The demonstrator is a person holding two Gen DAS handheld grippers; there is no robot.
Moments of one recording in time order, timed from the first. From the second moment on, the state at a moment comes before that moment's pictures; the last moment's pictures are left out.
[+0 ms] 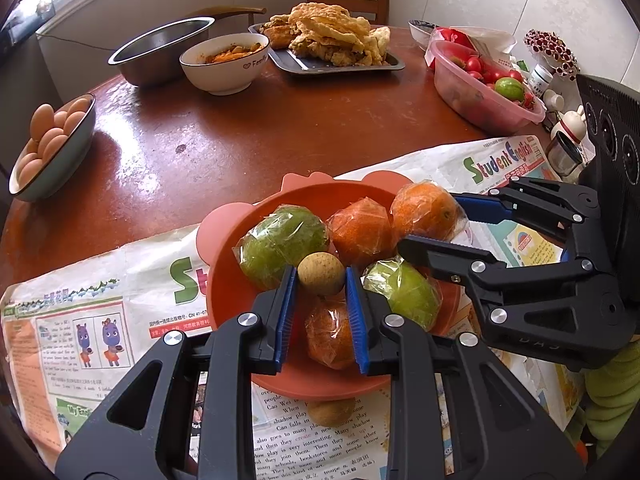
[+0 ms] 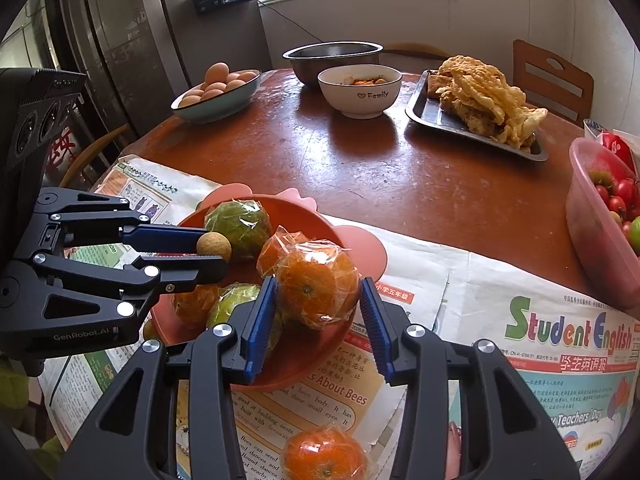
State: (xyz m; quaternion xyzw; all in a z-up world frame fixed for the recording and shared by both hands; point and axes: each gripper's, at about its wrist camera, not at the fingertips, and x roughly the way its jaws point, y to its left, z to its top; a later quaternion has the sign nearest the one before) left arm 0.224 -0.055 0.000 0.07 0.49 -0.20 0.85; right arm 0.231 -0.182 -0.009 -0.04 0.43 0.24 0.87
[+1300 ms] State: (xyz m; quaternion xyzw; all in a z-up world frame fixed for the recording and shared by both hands) left arm 0.204 -0.039 0.023 0.06 0.47 -0.16 0.87; right arm 0.208 -0.197 0.015 -0.04 0.40 0.20 0.89
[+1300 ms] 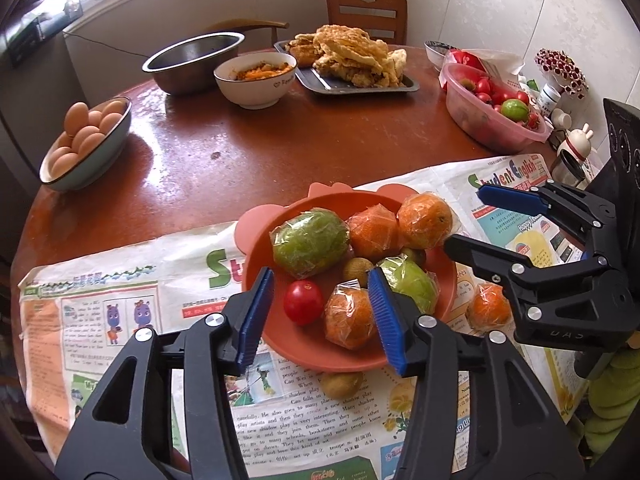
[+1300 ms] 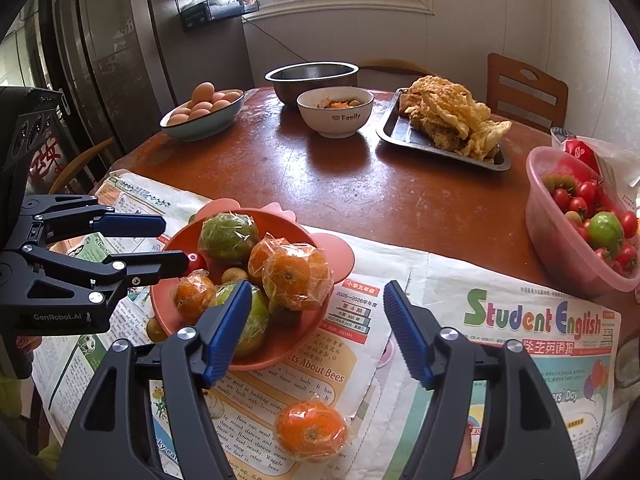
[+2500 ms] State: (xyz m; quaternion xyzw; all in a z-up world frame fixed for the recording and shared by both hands) left arm 0.142 -0.008 0.057 0.06 0.42 -0.10 0.90; right arm 0.146 -0.206 0.063 -0.04 0.35 0.18 0.92
